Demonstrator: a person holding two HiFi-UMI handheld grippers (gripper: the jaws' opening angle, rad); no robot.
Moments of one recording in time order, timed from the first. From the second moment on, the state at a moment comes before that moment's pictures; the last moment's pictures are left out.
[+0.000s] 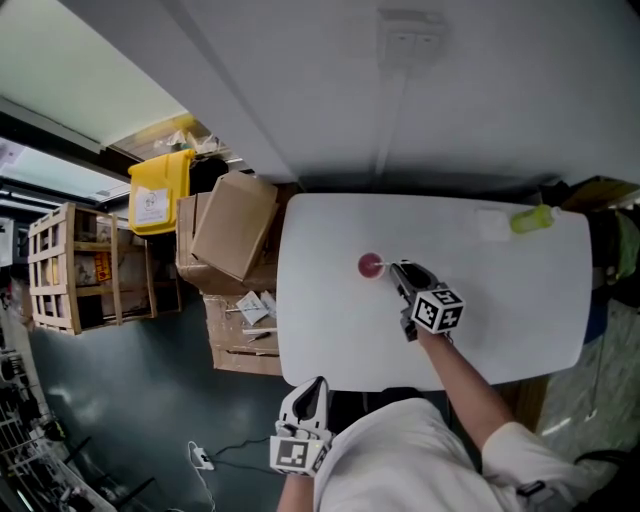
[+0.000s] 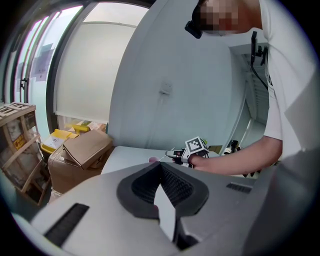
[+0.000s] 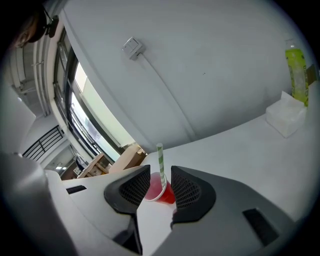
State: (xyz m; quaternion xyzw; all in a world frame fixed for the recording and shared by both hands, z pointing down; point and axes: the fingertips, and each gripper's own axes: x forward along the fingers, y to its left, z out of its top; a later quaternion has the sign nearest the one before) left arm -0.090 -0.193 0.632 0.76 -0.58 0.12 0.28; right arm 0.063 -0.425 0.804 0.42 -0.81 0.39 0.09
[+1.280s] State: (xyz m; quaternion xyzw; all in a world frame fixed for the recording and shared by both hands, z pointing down) left arm -0.115 -0.163 0.619 0.77 -0.57 0.08 0.26; right arm 0.083 -0.402 0.713 0.45 -0.83 0.32 0.05
